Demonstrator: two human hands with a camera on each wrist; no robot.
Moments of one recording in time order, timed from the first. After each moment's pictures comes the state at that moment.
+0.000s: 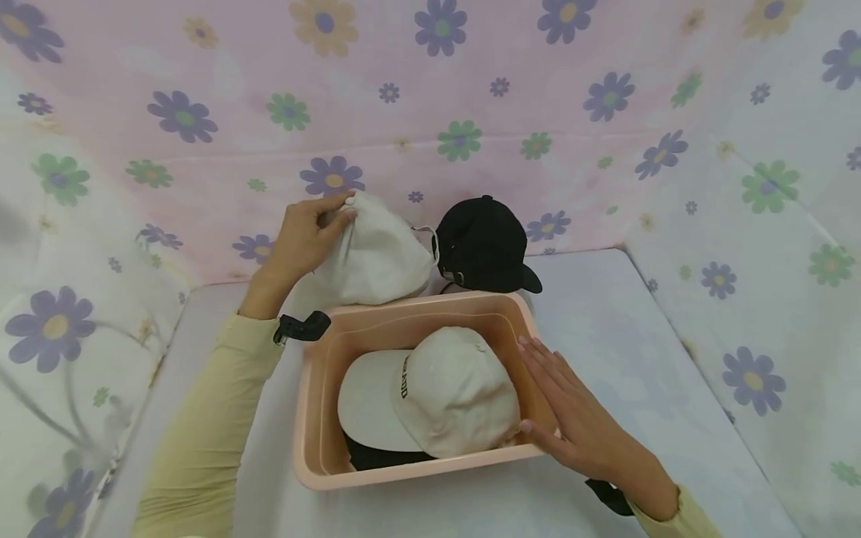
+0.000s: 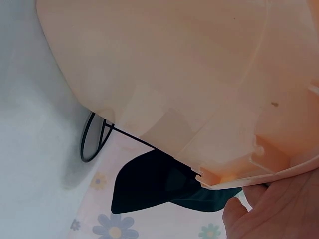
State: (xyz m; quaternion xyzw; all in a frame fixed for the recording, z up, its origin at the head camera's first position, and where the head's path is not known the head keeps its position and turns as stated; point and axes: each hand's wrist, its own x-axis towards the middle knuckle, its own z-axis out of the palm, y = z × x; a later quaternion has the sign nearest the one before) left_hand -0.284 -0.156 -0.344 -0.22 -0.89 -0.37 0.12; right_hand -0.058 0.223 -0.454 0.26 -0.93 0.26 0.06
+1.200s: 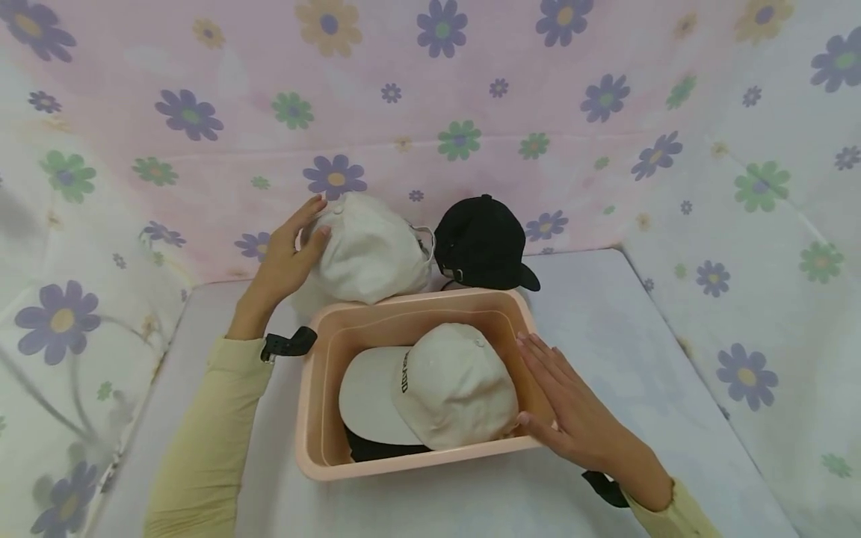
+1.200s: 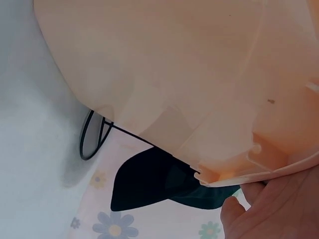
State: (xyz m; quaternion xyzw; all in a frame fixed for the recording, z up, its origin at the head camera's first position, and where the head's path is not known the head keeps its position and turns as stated) left_hand -0.272 -0.195 -0.377 -0.22 -0.86 -0.46 0.11; right_hand -0.058 0.223 -0.455 0.27 -0.93 0.26 0.08
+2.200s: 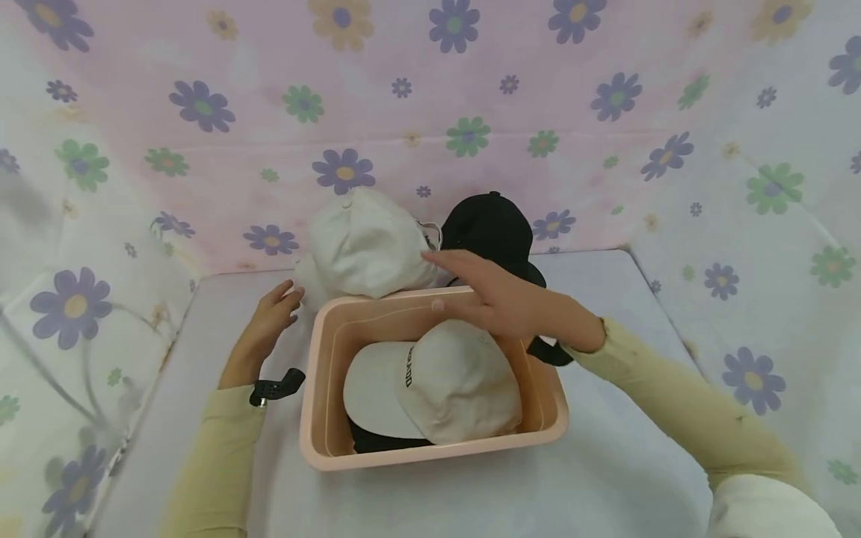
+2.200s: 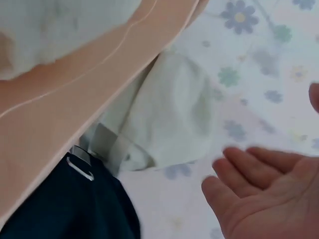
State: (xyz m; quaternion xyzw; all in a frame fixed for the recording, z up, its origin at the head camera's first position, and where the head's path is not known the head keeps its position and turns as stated) left_hand -0.232 -0.251 -0.466 0.03 -0.80 -0.59 -0.11; right_hand -0.184 0.145 -0.340 0.41 -0.85 0.32 -0.09
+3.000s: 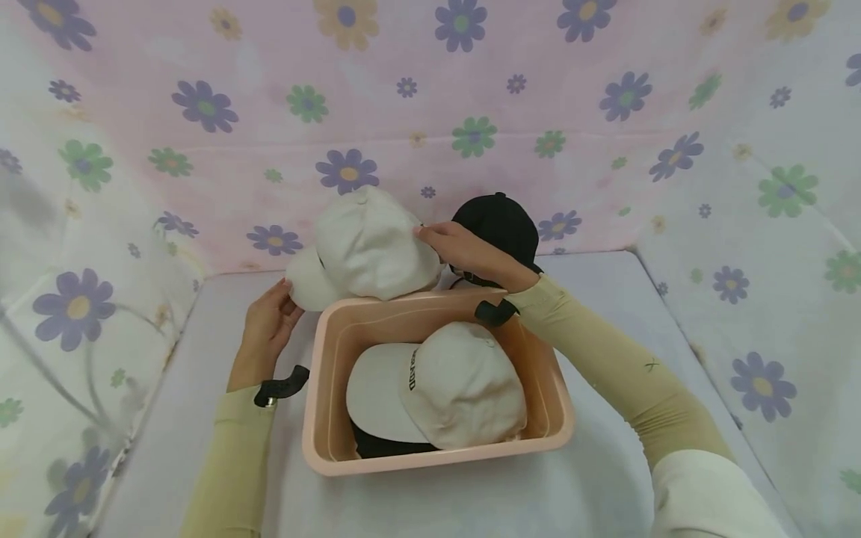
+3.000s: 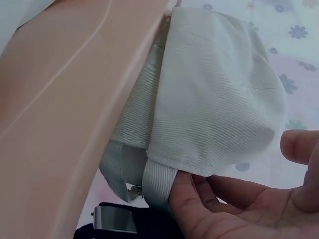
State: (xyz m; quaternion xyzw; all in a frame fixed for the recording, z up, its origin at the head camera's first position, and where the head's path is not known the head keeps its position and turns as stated) left_hand -0.234 -0.244 -0.464 0.19 -0.46 -0.87 -0.04; right_hand -0.276 0.095 -0.360 0.18 -0.84 0.47 -0.20
